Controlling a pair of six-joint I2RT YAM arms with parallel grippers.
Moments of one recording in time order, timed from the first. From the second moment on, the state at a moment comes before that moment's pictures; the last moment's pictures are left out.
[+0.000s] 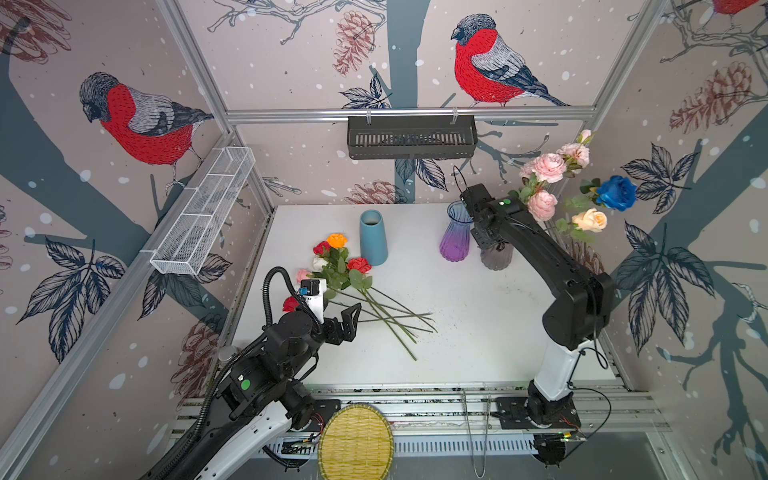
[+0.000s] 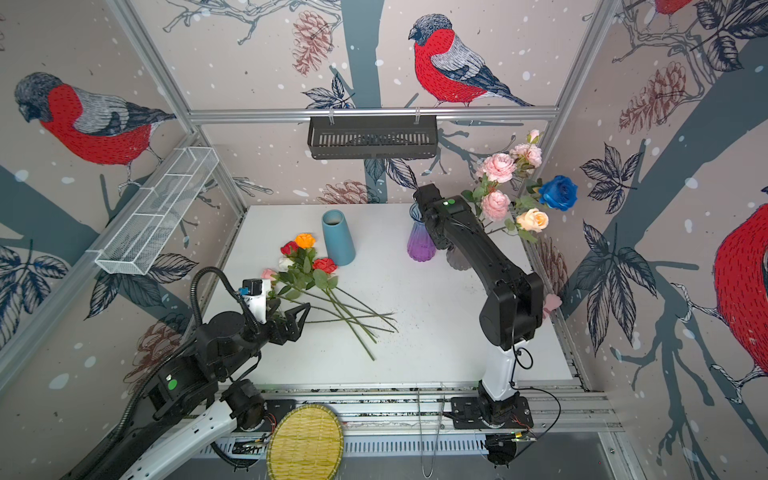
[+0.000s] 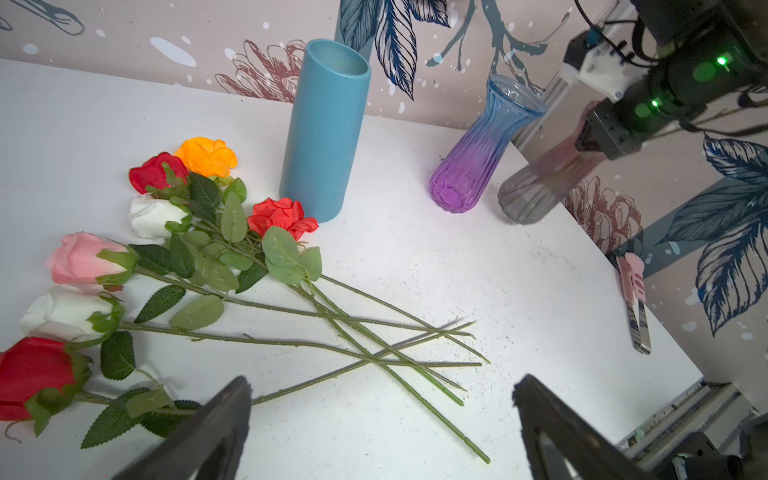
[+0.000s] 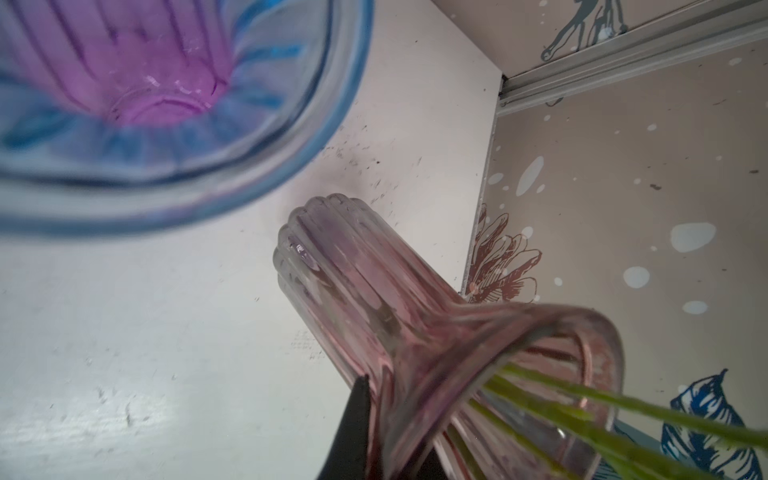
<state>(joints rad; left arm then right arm) -0.73 0.42 0.65 -0.62 -0.21 -0.46 0.41 1.92 1.92 -1.18 0.61 -0.10</state>
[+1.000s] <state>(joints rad) -0.75 0.46 0.63 -0.59 -0.16 -0.44 0.14 1.99 1.97 -1.05 0.51 -0.27</state>
